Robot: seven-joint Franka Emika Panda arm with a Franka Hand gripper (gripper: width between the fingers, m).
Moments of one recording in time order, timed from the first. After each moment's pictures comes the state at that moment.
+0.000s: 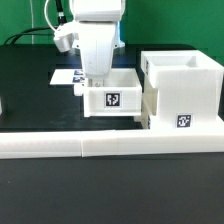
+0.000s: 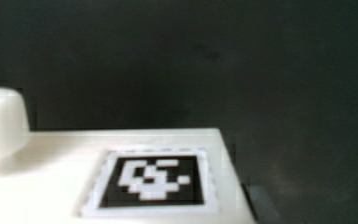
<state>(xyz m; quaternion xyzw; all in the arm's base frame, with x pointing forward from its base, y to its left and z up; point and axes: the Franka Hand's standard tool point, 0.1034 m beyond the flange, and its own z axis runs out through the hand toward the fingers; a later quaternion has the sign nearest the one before) 0.548 -0.019 0.059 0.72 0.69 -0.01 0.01</state>
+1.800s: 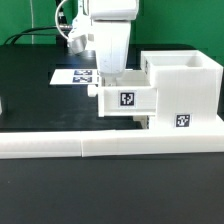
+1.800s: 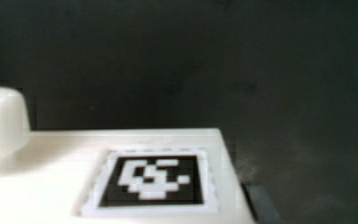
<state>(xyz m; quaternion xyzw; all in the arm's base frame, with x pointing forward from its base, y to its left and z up) 0.549 -0.002 0.055 0.73 0.69 0.01 0.02</state>
